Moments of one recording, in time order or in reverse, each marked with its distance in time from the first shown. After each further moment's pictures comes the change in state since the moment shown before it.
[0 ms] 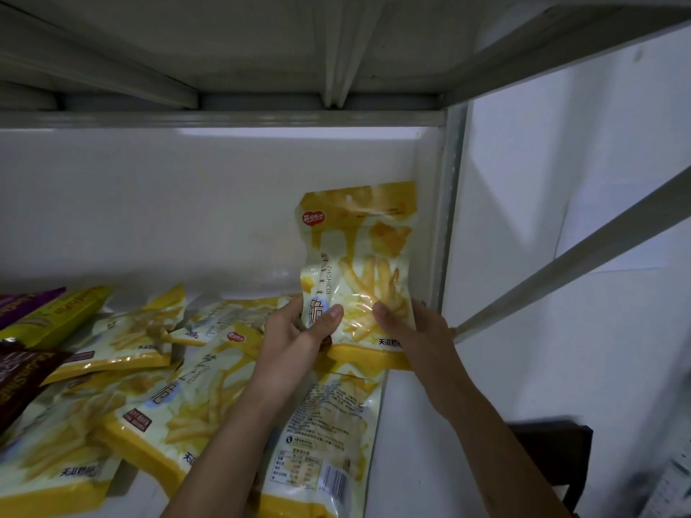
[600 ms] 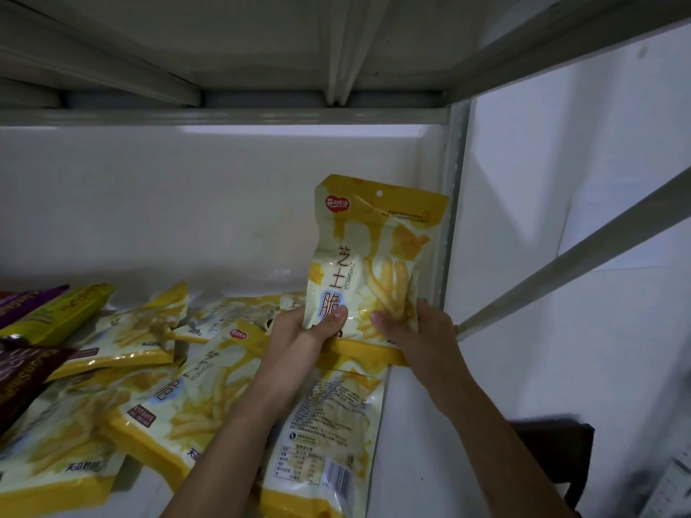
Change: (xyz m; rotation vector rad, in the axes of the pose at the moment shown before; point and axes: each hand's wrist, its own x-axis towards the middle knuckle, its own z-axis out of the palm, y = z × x) left_hand 0.000 -0.003 -0.001 -0.027 -0.047 -0.068; right_hand 0.004 0.010 -0.004 -0.069 0.008 -0.058
